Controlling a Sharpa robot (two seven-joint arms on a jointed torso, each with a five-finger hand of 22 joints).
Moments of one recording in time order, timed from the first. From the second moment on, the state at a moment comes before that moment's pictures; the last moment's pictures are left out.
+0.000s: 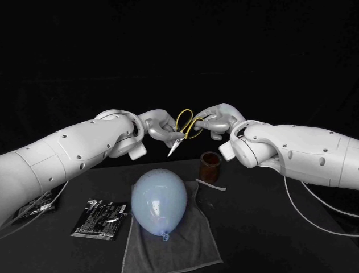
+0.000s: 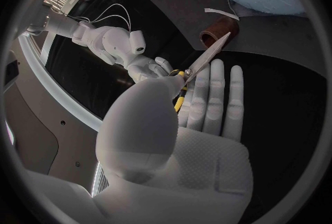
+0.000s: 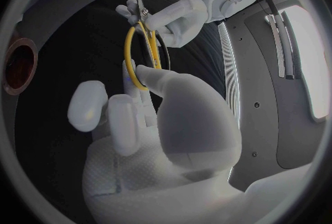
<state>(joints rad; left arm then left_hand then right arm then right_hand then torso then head) 1.45 -0.32 -0.07 0.92 -0.86 0.14 0.11 1.41 -0.04 0.58 0.27 0.04 0.92 0.16 0.42 0.43 1.33 0.10 0.07 0.07 1.12 0.07 0.24 0.49 0.16 0.89 0.26 0.30 0.13 1.44 -0.76 -0.17 1.39 -0.42 -0.55 0.08 1.35 -0.07 0.71 -0.01 0.05 0.97 0.12 0.41 0.52 1.33 0.11 0.10 0.14 1.46 -0.02 1.43 1.14 0.10 1.31 0.08 1.26 1.12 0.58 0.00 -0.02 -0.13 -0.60</state>
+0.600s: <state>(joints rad) 1.45 -0.30 -0.07 0.91 -0.93 0.12 0.09 1.34 -0.10 0.65 0.20 0.05 0.86 0.20 0.38 0.44 1.23 0.14 0.07 0.07 1.05 0.10 0.19 0.48 0.16 0.84 0.28 0.29 0.12 1.46 -0.74 -0.17 1.40 -0.50 -0.56 0.03 1.33 -0.08 0.72 -0.02 0.05 0.97 0.12 0.41 0.53 1.33 0.11 0.10 0.14 1.46 -0.03 1.43 1.15 0.10 1.31 0.08 1.26 1.12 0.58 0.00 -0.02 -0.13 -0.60</state>
